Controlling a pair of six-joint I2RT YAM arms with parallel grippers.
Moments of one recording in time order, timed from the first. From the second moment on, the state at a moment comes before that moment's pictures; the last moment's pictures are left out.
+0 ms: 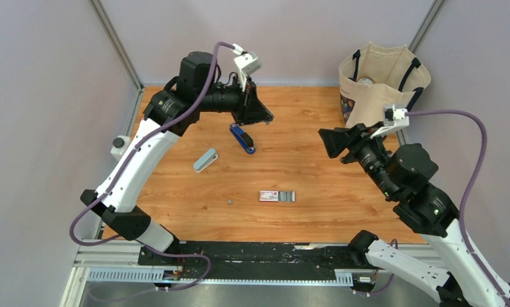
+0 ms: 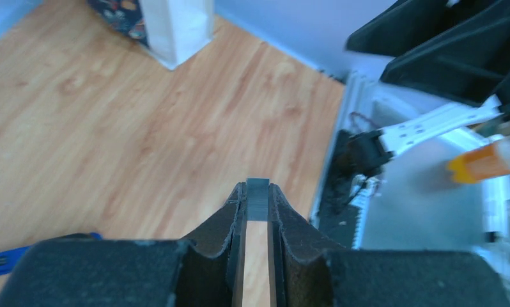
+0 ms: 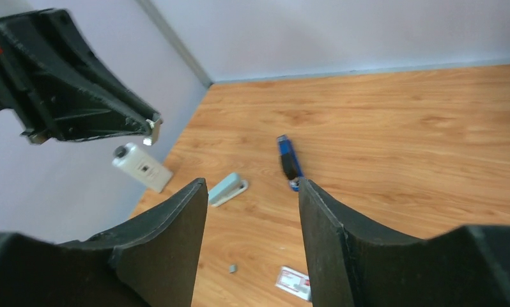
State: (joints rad) left arm -0.66 1.56 1.99 -0.84 0.59 -0.01; right arm 0.74 0.69 1.20 -0.52 0.33 0.46
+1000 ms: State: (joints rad) left arm -0.47 1.33 1.48 -0.04 1.04 -0.89; right arm 0.74 1.00 1.12 0.05 -0.24 0.81
